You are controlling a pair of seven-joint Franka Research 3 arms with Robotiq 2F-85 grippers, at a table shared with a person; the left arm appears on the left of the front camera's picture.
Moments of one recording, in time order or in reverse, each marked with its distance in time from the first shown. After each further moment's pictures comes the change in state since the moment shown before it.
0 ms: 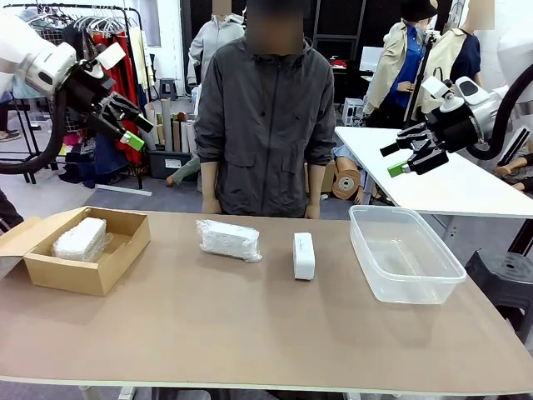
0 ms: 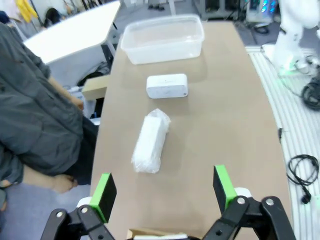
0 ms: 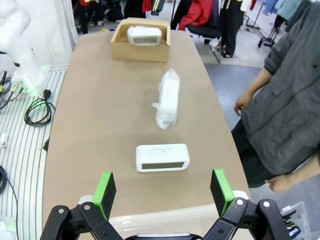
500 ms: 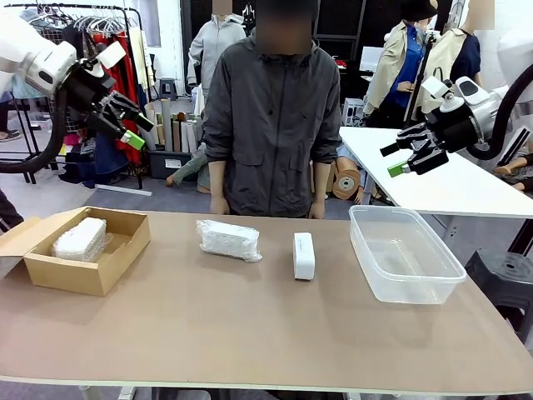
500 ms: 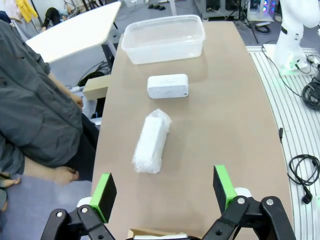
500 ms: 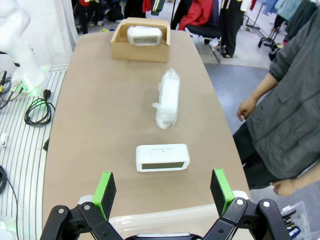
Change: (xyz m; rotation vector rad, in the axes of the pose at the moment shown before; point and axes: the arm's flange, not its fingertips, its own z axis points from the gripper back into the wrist) left arm 0.002 0.000 0.000 0.005 0.002 -0.004; right arm 0.000 0.000 0.000 0.000 0.000 0.000
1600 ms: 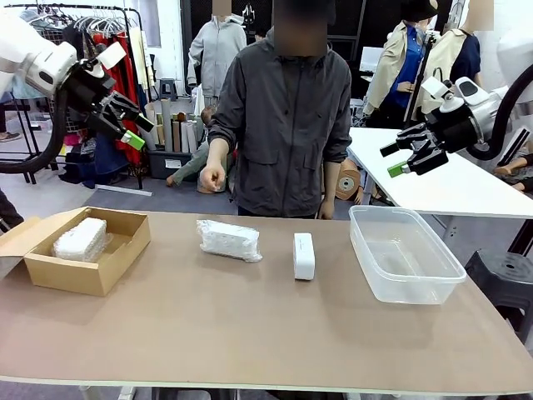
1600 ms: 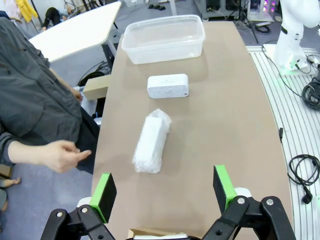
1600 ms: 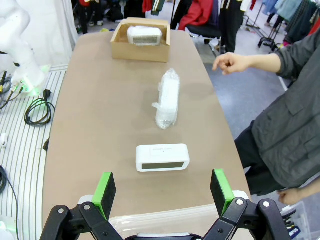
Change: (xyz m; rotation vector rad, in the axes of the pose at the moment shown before) left arm 0.000 0.000 0.000 0.000 0.000 0.000; right arm 0.000 0.000 0.000 0.000 0.000 0.000
